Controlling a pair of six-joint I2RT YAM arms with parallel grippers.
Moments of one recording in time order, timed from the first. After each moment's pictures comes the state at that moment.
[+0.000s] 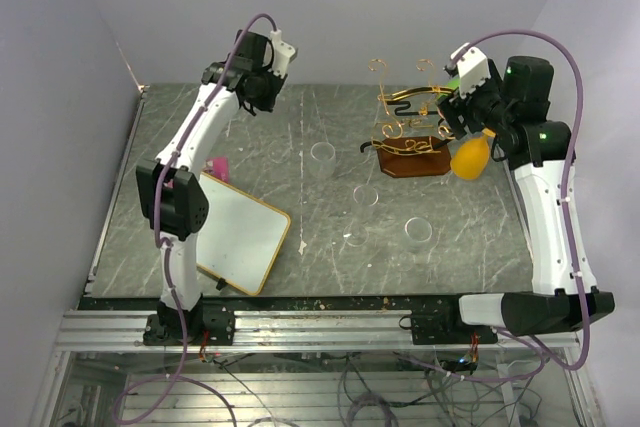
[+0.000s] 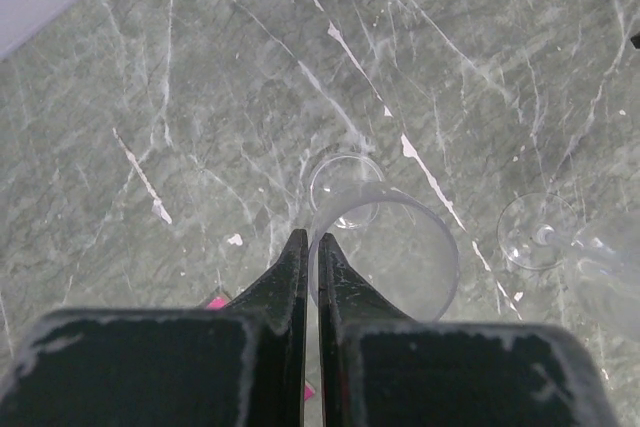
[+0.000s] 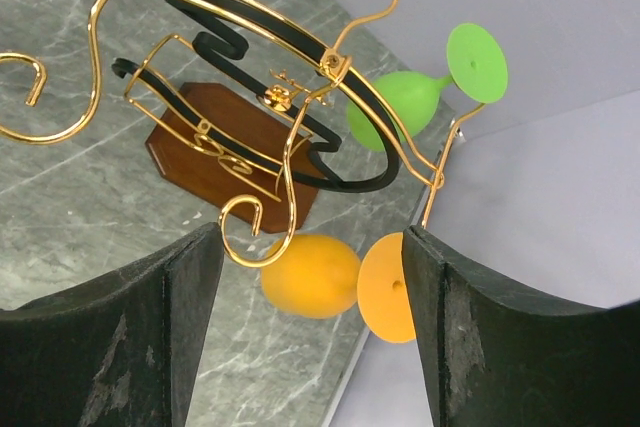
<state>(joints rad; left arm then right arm) -0.34 2.04 2.10 -0.82 0.10 0.24 0.07 1.30 1.66 -0.82 -0.18 -0.64</state>
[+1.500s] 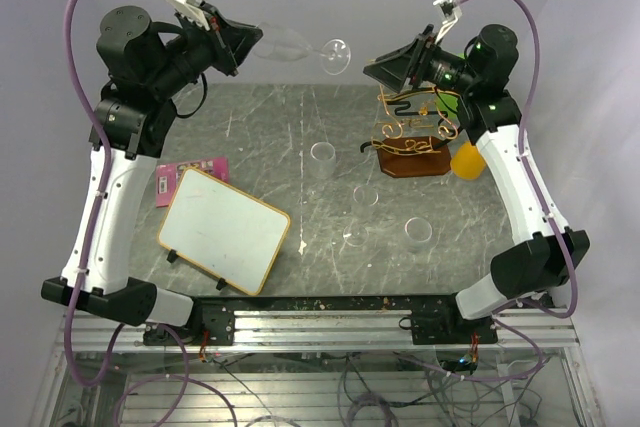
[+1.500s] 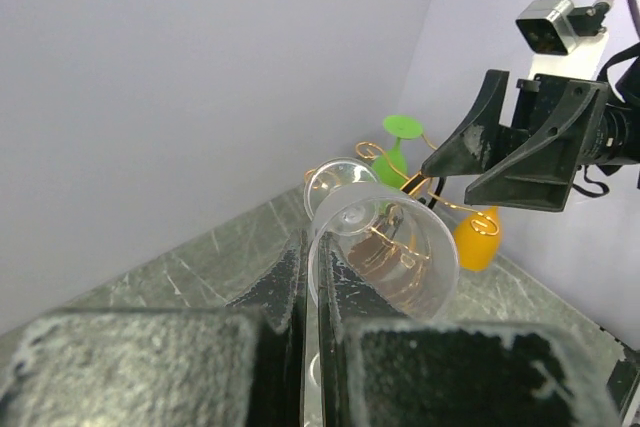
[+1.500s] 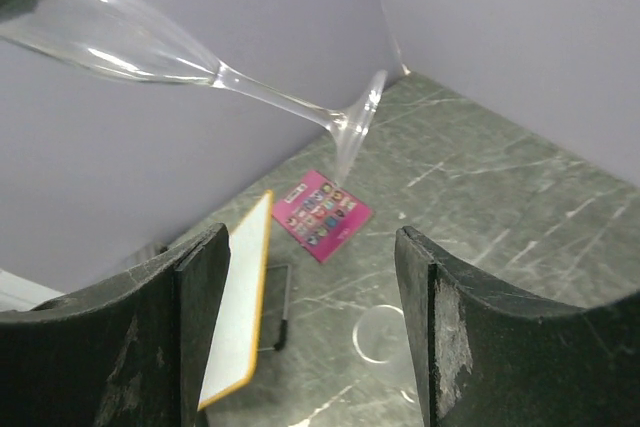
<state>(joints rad) -0.29 1.39 1.94 -0.40 0.43 -0.19 0.19 1.54 1.68 -0.07 -0.87 0.41</state>
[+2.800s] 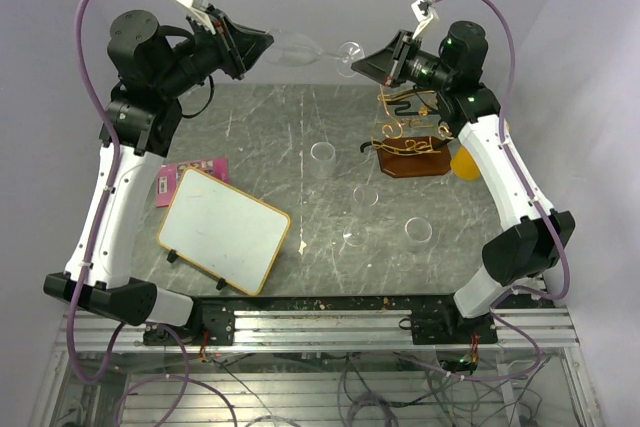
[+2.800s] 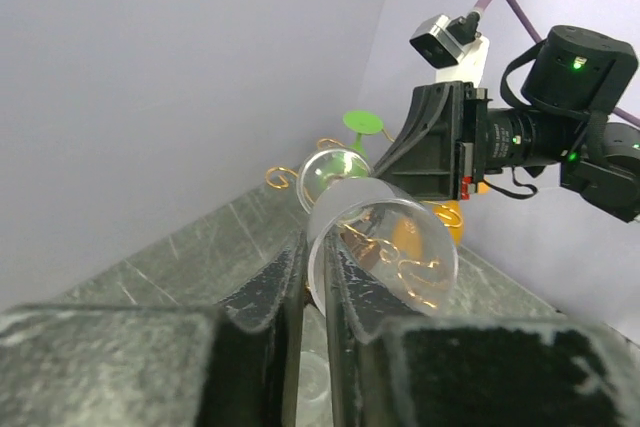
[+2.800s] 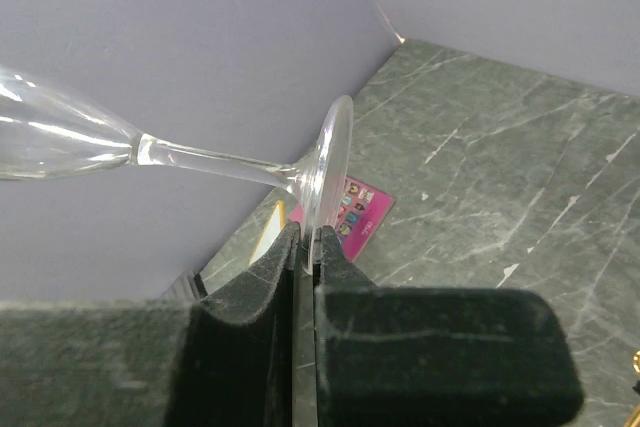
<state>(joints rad) -0.29 1.39 1.86 -0.30 0.53 -0.25 0.28 1.64 1.75 -0.15 -0.71 0.56</state>
